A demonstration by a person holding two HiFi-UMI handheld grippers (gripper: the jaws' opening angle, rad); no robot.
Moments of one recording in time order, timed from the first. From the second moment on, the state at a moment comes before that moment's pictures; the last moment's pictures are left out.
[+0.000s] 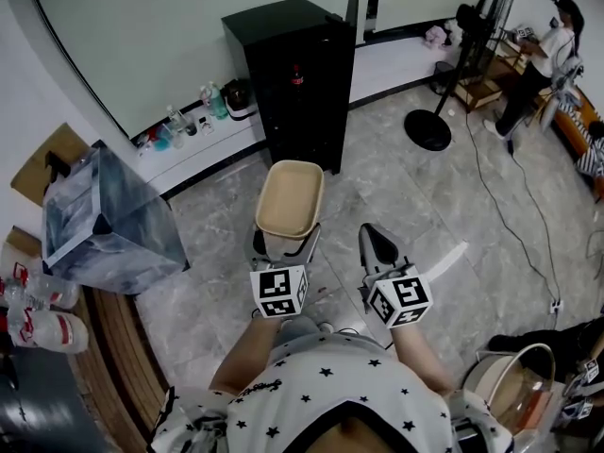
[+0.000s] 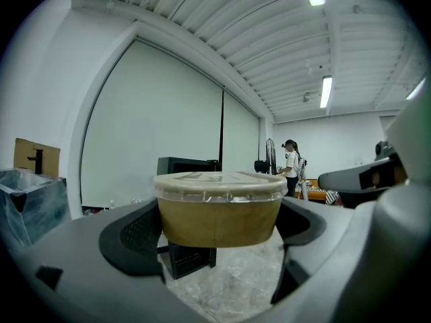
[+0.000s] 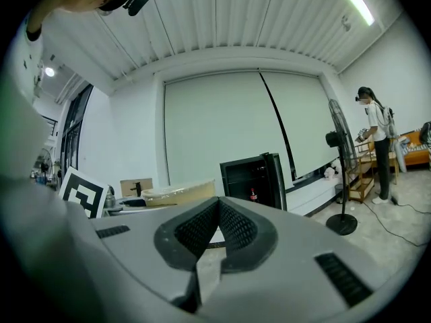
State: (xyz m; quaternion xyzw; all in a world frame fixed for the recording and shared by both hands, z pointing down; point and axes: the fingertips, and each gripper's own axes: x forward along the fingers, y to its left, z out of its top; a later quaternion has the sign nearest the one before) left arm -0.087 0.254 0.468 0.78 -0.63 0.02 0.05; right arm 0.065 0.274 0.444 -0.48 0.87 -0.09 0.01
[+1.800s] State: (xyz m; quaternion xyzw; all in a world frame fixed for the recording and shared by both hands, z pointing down) left arm -0.147 -0.034 0.462 0.80 -0.60 0.02 0.06; right arm 0.002 -0.006 0.425 -0.51 0.86 -0.08 0.00
